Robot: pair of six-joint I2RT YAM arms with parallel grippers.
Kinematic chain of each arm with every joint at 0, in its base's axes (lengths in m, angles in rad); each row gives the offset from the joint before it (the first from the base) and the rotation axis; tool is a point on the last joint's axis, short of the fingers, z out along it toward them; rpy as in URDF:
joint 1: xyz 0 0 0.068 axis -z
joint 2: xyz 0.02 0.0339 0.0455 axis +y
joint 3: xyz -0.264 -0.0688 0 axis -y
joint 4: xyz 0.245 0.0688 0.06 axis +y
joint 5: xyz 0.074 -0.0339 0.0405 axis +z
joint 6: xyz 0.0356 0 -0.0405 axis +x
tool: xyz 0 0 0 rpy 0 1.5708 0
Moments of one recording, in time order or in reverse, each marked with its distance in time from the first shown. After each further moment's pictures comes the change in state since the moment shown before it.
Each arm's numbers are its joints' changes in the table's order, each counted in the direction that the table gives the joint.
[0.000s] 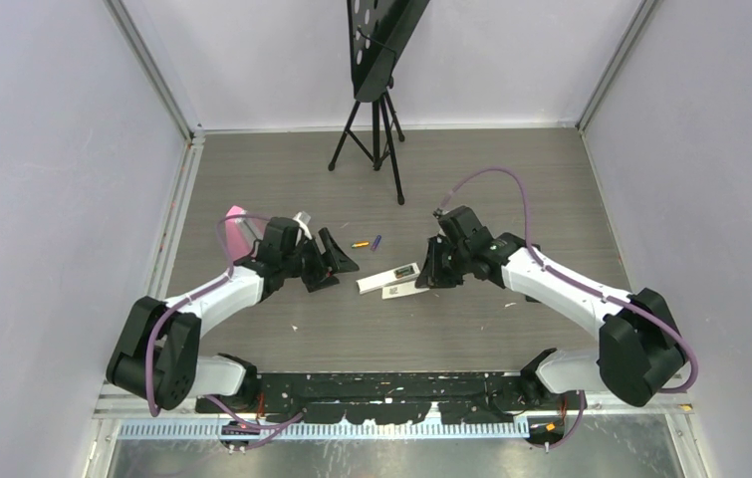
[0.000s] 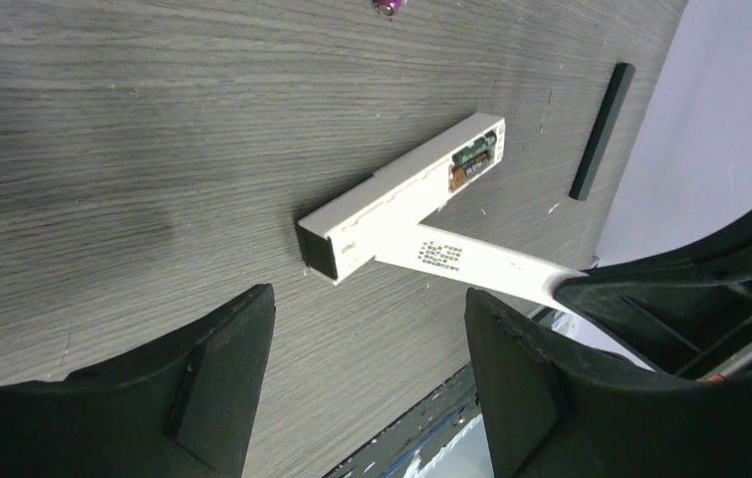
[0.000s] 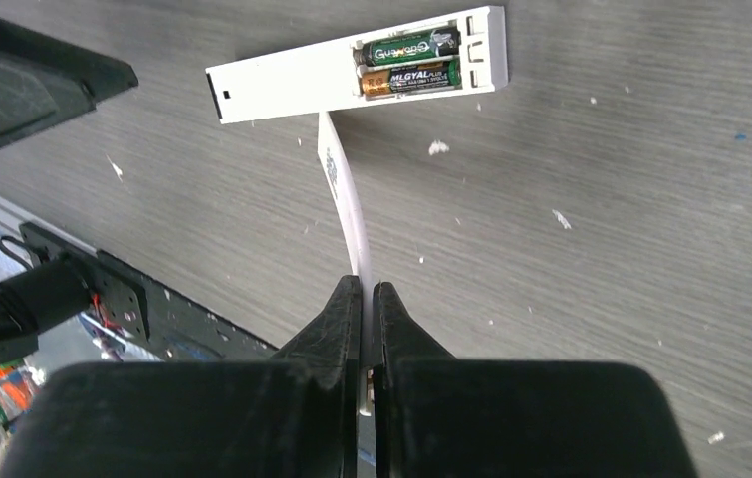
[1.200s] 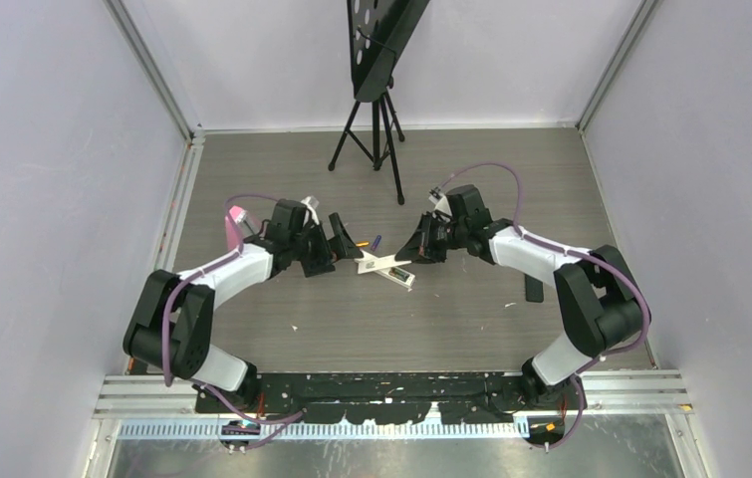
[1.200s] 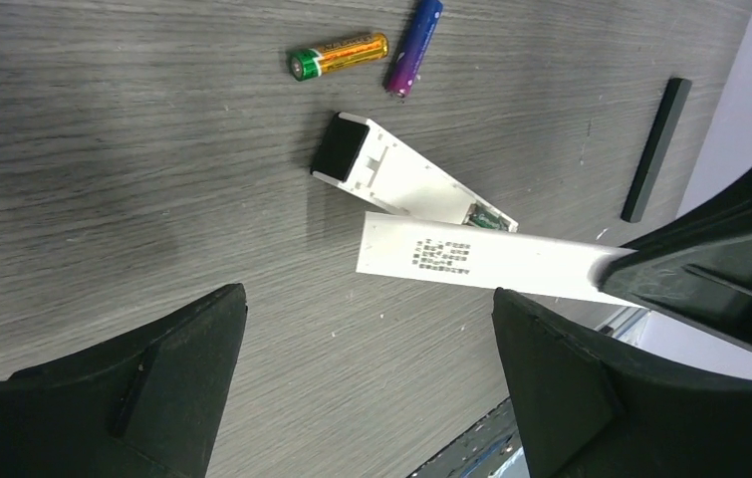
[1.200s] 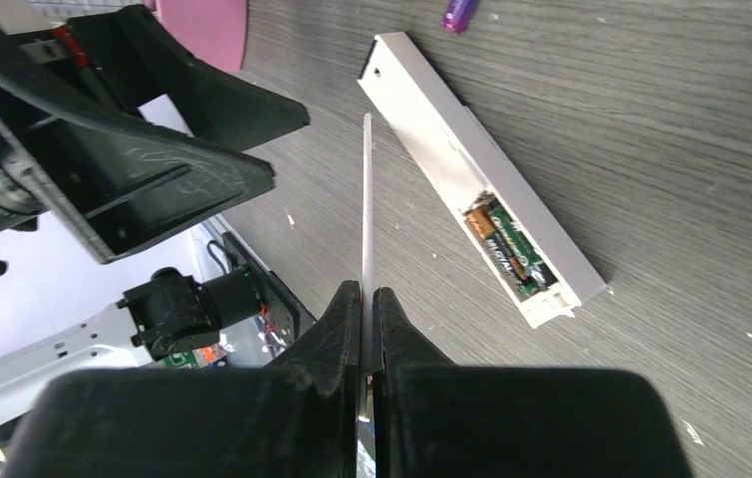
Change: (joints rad) left arm -0.010 0.150 0.167 0.066 0.040 0.147; right arm 0.165 0.259 0.019 -0.425 0.393 0.122
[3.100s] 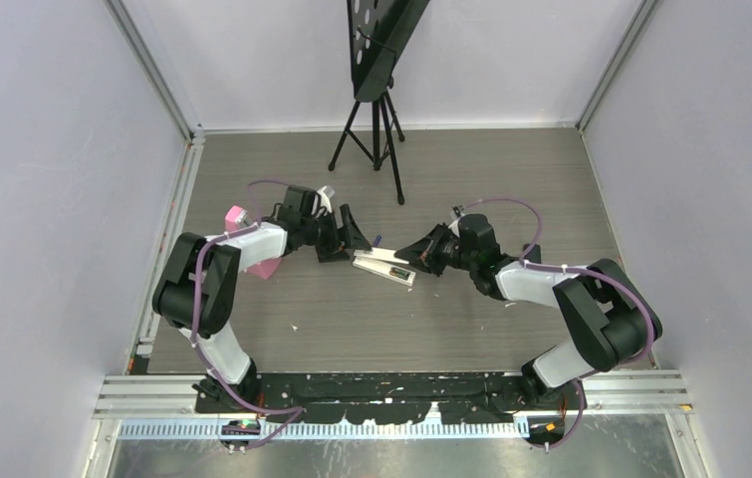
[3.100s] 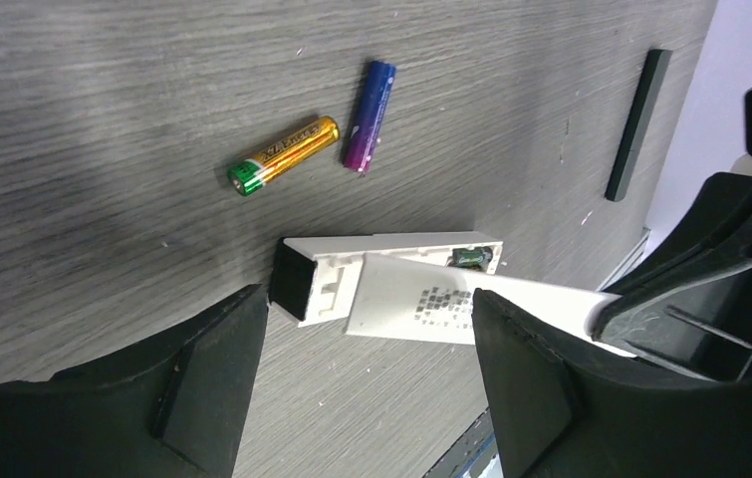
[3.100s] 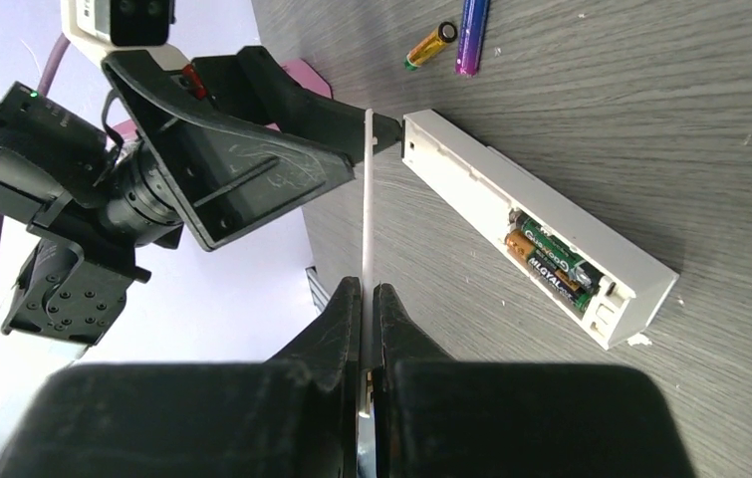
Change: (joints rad) left arm -0.025 0.258 0.169 -0.038 -0.164 0.090; right arm -0.030 -0.079 -0.326 -0.567 -0.157 0.484
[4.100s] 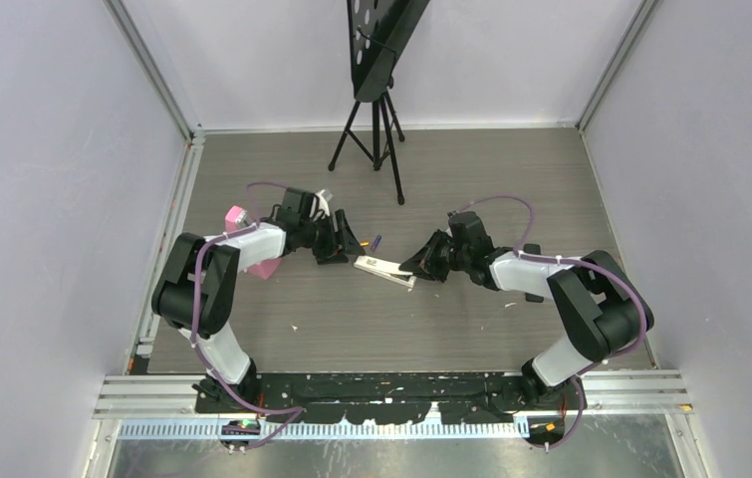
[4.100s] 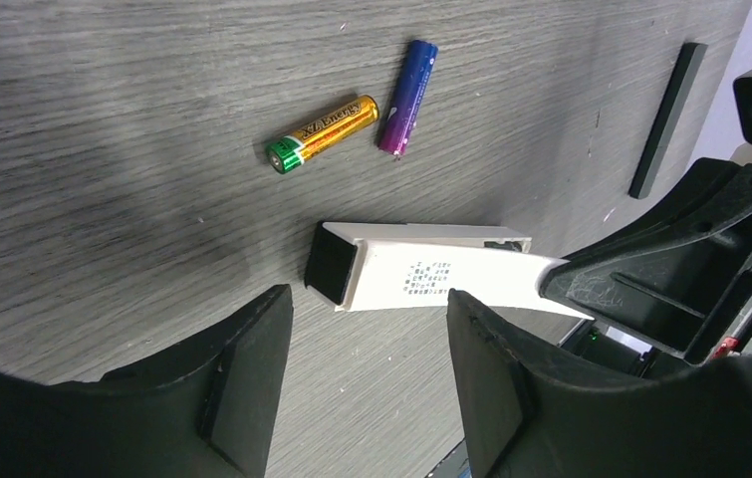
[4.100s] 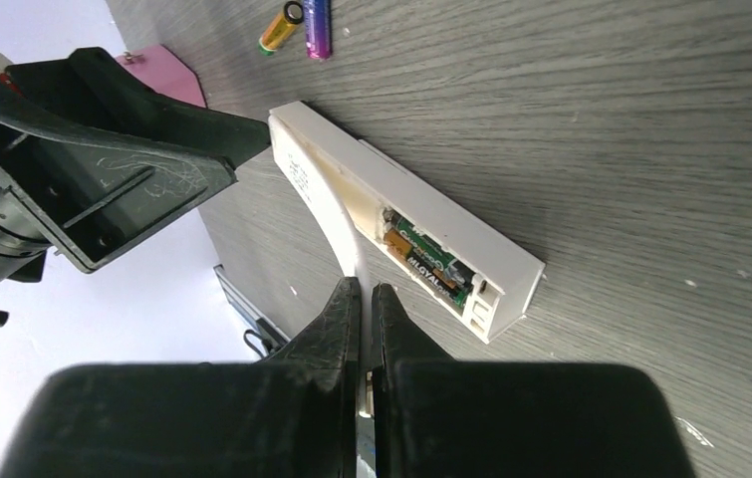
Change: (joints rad) left arm -0.011 -0.008 -0.008 0.036 0.013 0.017; right arm -0.002 0.057 0.085 0.278 -0.032 -0.148
